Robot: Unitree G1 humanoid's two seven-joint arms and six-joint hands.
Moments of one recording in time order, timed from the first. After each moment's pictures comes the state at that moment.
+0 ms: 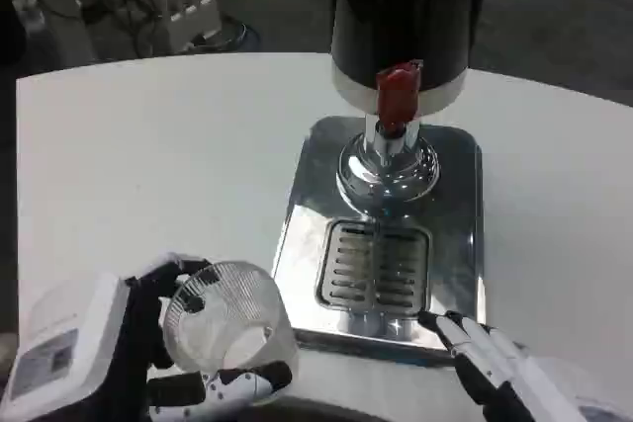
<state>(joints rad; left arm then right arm) 0.26 0.14 -0.02 -0.70 0.91 0.15 -0.12 0.51 -0.08 0.20 -0.93 -1.01 0.08 0.45</state>
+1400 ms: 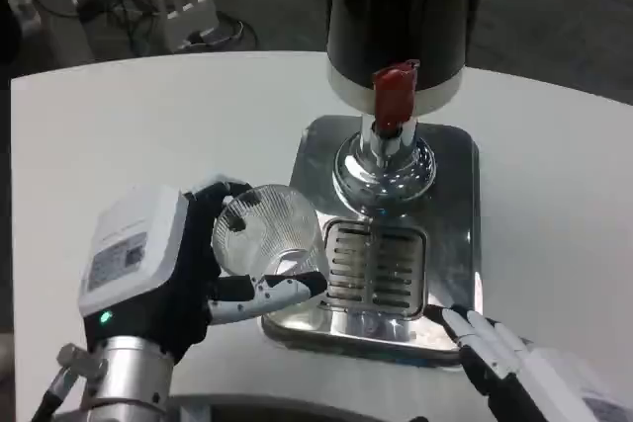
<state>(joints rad) -0.15 0.15 -0.10 -0.37 0.95 0.25 -0.06 0.48 -0.09 0.20 -0.93 -1.00 0.12 0.46</state>
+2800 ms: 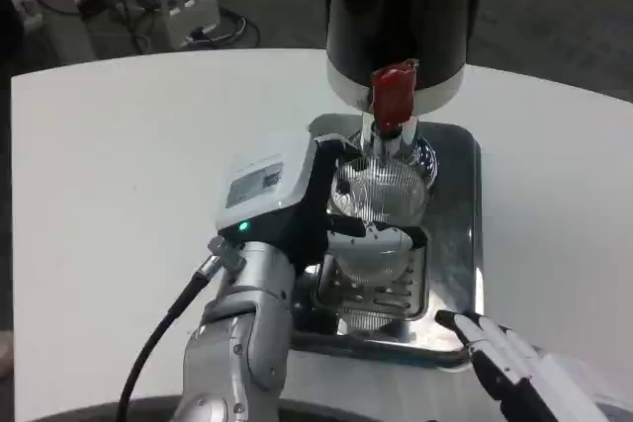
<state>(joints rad) -0.57 0.11 -0.33 0.00 0.91 0.44 -0.05 0.50 -0.11 0.16 -0.93 -0.95 0.13 0.45</state>
